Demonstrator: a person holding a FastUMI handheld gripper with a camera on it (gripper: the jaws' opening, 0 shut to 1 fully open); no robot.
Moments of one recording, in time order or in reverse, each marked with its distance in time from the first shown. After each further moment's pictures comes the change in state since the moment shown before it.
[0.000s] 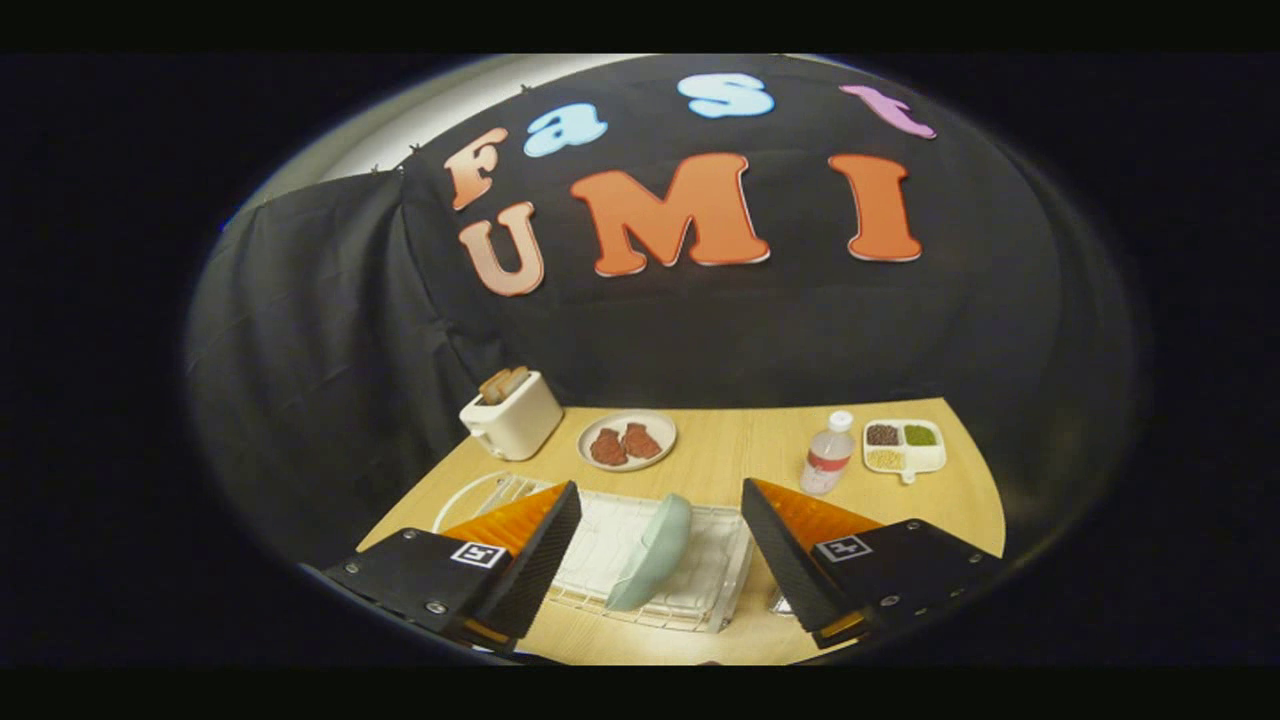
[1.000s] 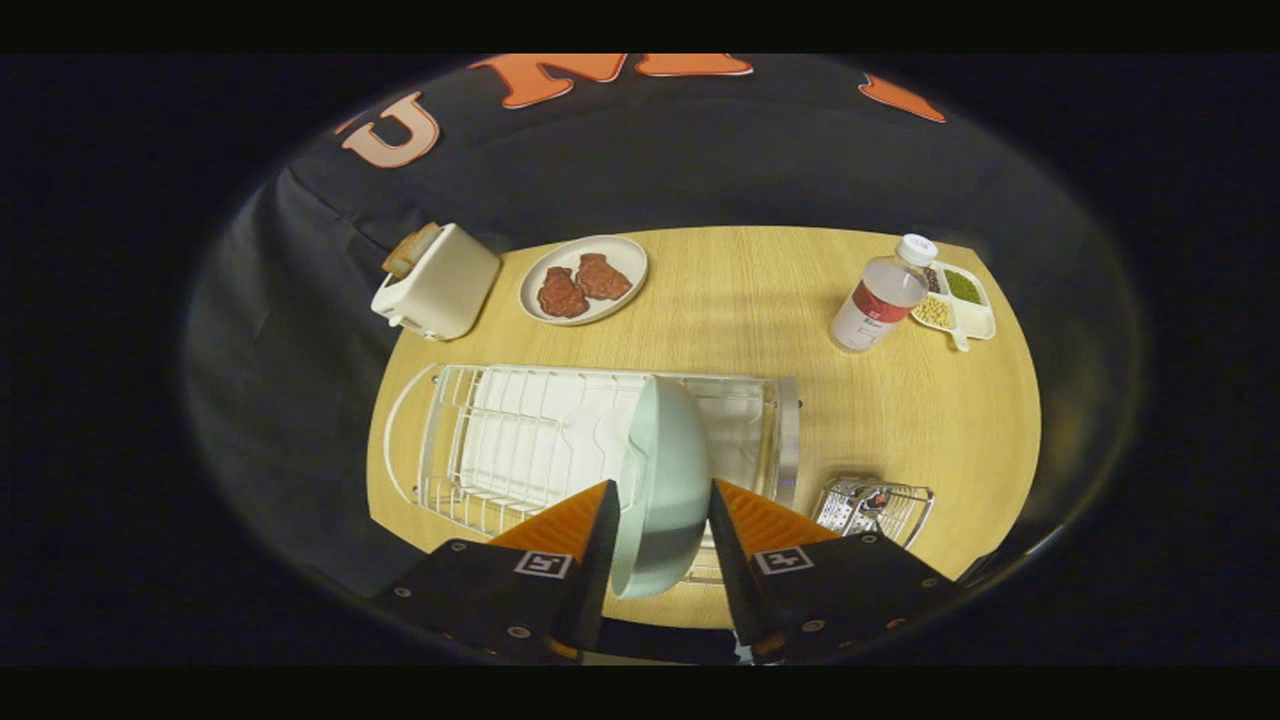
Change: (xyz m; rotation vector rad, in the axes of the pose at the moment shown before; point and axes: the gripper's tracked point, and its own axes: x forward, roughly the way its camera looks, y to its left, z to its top) arm 0.078 -0.008 -0.103 0.091 0.628 -0.101
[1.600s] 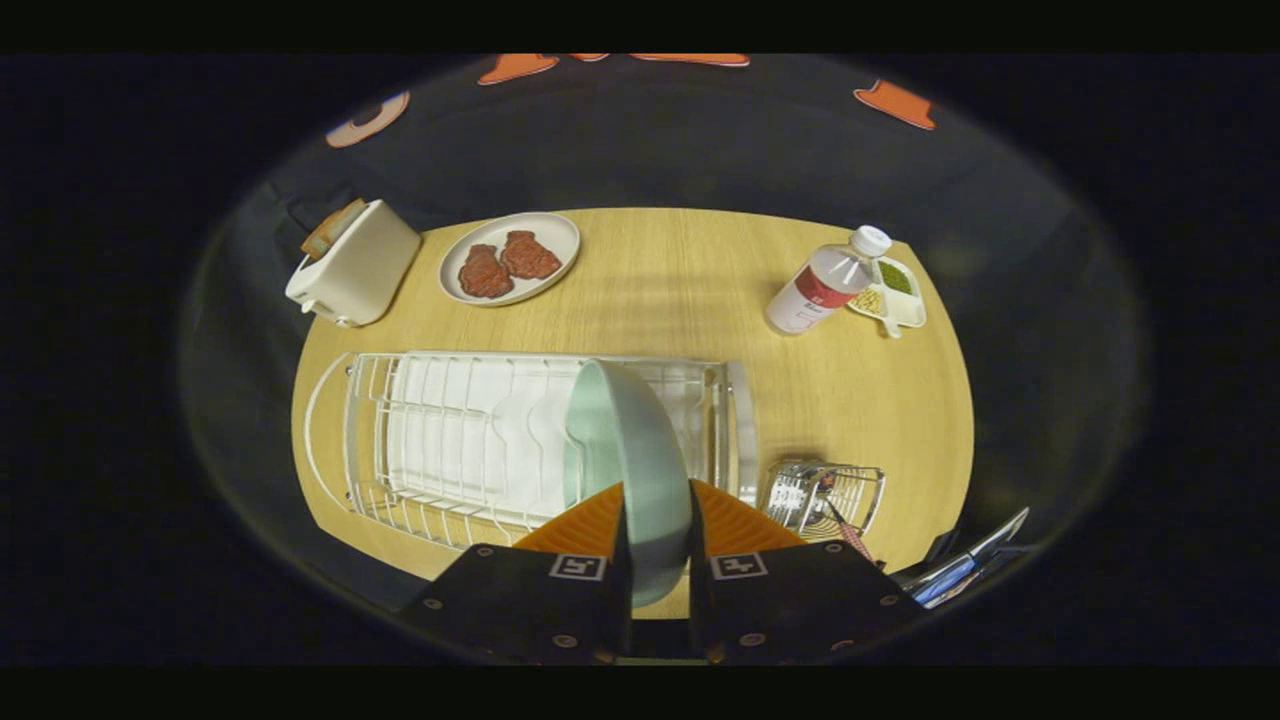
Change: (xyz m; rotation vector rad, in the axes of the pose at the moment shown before) arm -0.001 -0.024 0.000 0.021 0.041 -0.287
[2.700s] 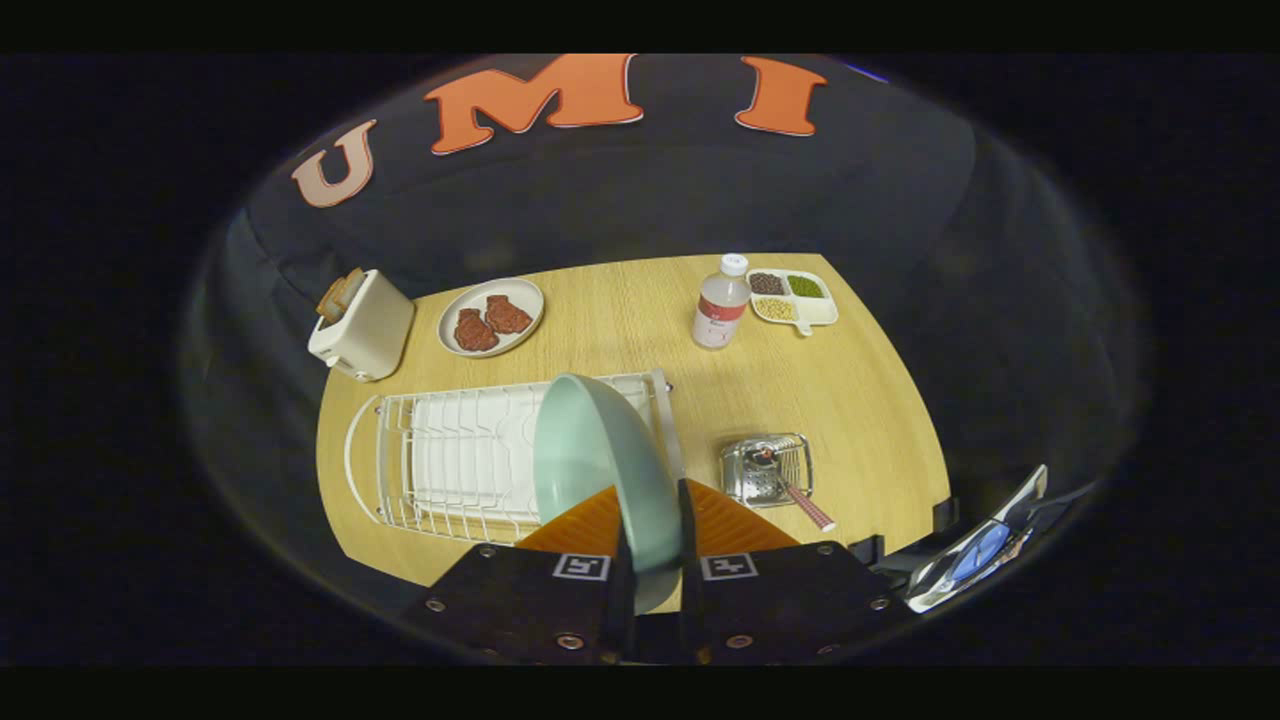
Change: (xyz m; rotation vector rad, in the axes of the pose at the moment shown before) arm -0.083 -0.040 -0.049 0.192 -0.155 0.032
